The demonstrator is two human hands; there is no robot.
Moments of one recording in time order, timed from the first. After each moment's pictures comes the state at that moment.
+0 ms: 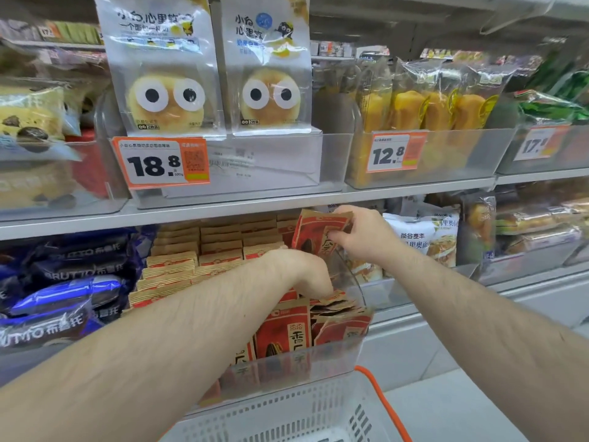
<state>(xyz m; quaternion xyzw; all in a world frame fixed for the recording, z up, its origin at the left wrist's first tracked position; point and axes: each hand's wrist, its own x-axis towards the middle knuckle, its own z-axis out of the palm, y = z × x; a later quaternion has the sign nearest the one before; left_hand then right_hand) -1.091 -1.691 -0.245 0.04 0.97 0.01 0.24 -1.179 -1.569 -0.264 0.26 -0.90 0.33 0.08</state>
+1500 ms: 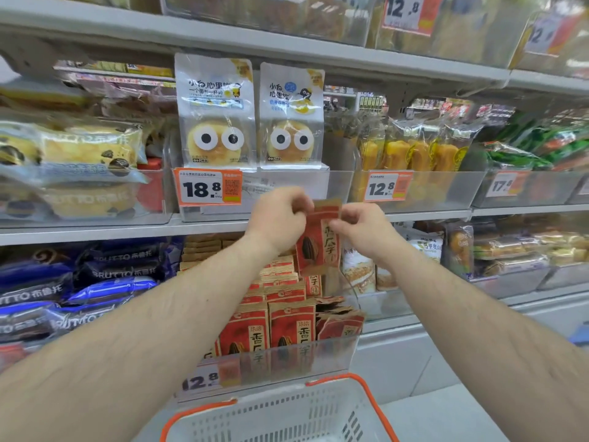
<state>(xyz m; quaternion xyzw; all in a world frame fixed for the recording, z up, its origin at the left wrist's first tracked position) -1.036 -1.740 -0.178 0.00 0.89 0.36 -0.29 -1.107 -1.575 -0.193 0.26 -0.83 0.49 0.03</state>
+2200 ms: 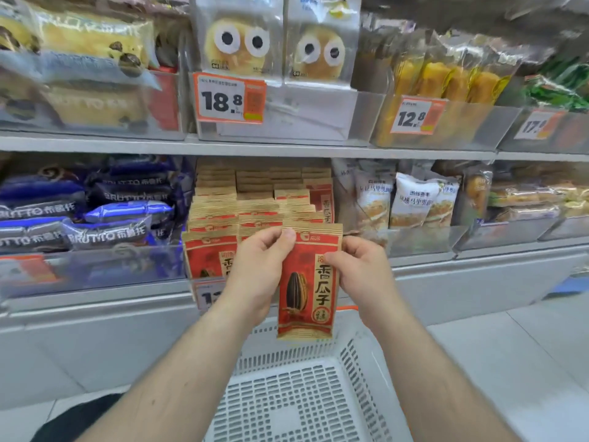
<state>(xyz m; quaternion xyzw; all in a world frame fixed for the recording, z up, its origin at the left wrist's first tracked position) -0.908 -1.734 -0.296 -0.13 0.59 0.79 -0.12 -0.961 -1.598 -0.298 0.11 -0.74 0.66 -0.08</state>
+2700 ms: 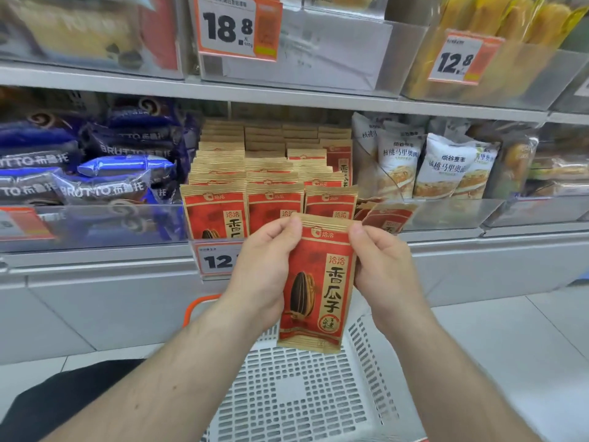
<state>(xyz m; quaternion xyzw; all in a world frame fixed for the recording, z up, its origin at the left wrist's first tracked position) -0.895 -1.725 -0.334 -0.16 0.49 0.85 -0.07 -0.943 -1.593 -0.335 0.11 -0.74 0.66 -0.07</state>
